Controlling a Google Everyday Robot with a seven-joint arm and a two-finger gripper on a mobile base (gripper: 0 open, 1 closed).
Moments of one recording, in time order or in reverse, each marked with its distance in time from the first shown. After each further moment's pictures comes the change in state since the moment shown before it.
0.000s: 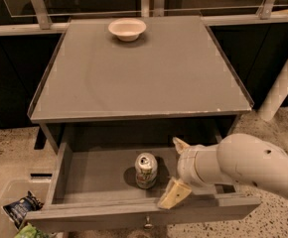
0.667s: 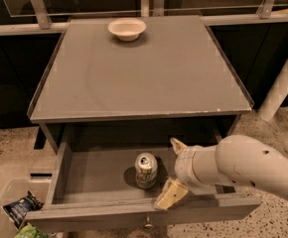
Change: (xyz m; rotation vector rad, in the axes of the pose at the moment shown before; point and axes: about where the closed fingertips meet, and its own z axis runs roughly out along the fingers) arm -0.005 0.001 0.006 0.004 -0.034 0.030
